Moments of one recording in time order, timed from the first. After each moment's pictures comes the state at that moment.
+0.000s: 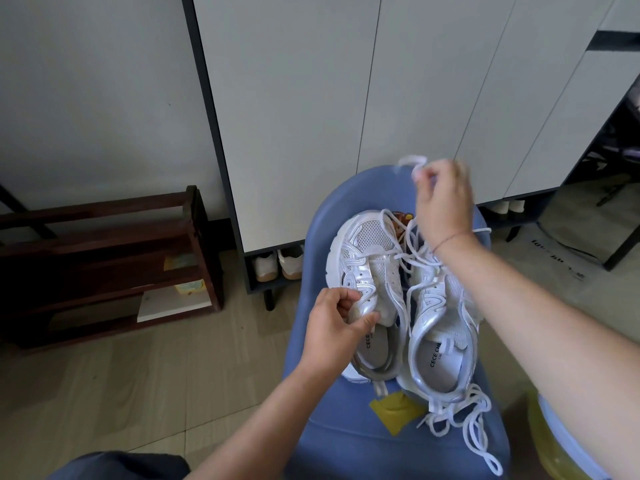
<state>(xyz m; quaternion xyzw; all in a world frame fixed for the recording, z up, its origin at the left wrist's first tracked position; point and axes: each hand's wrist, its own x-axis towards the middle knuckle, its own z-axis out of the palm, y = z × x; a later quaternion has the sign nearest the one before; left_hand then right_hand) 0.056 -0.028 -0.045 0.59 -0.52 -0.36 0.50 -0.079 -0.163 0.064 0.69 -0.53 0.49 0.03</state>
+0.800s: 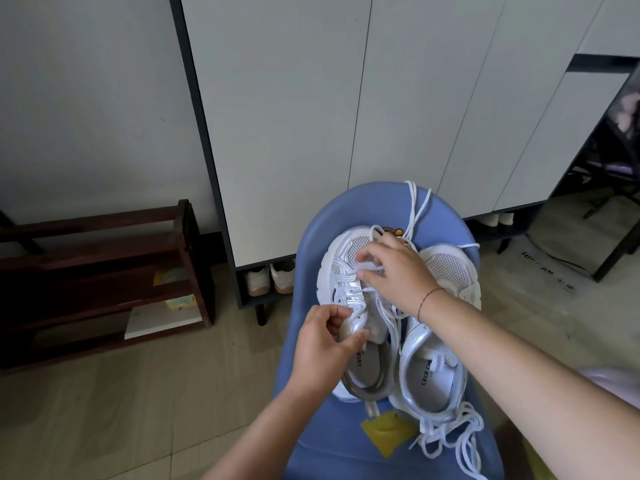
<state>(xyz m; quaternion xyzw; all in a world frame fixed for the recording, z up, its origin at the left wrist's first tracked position) 0.055 -0.028 -0.044 0.58 -0.51 -0.38 0.51 -0.074 -0.127 0.025 0.84 -0.49 0.22 -0.09</state>
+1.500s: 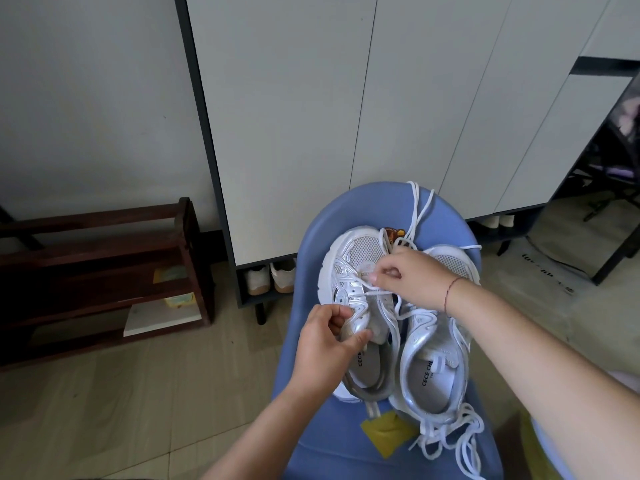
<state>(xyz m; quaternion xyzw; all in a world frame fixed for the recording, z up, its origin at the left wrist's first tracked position) 0.055 -0.030 -0.047 0.58 -0.51 -0.37 0.51 -0.089 -0.122 0.050 0.83 -0.53 0.06 -0.16</state>
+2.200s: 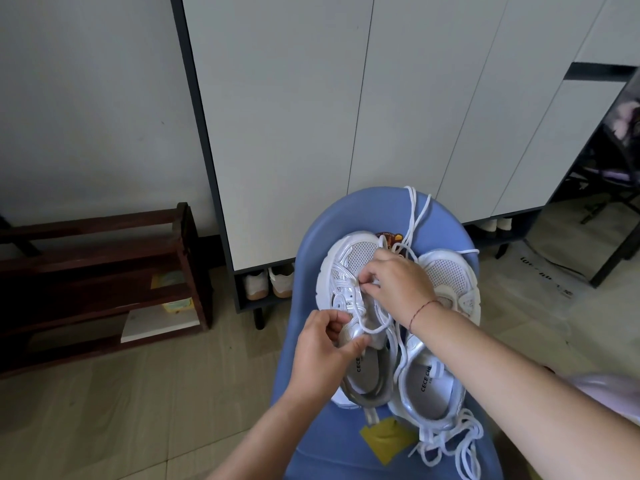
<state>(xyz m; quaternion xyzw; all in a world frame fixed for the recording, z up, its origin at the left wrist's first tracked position) 0.055 -0.030 -0.046 0.58 -0.51 -0.37 0.51 -0.069 -0.123 0.022 0.84 -0.52 0.17 -0.02</state>
